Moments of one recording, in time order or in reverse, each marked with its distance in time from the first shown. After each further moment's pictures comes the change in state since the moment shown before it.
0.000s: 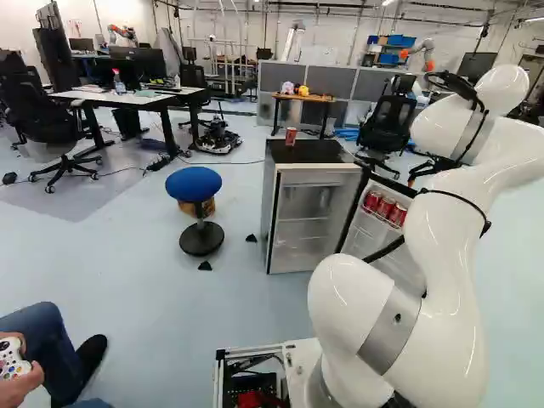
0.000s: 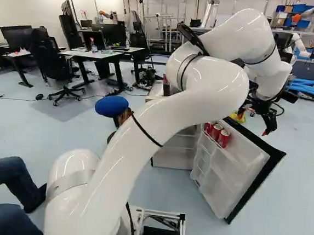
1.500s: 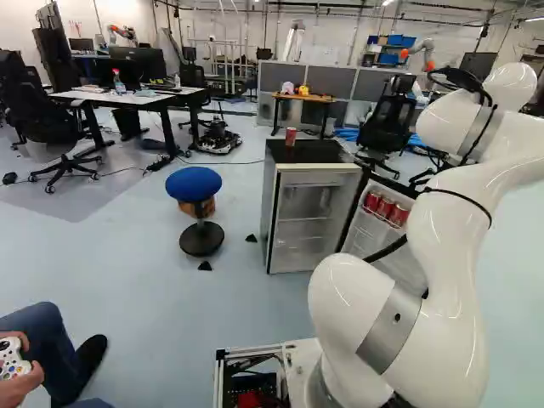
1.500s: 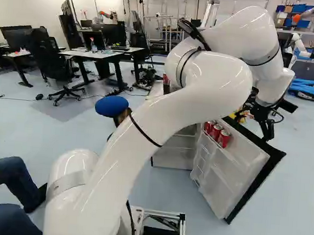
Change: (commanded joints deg) arm -1.5 3.6 7.5 0.0 -4.4 0.0
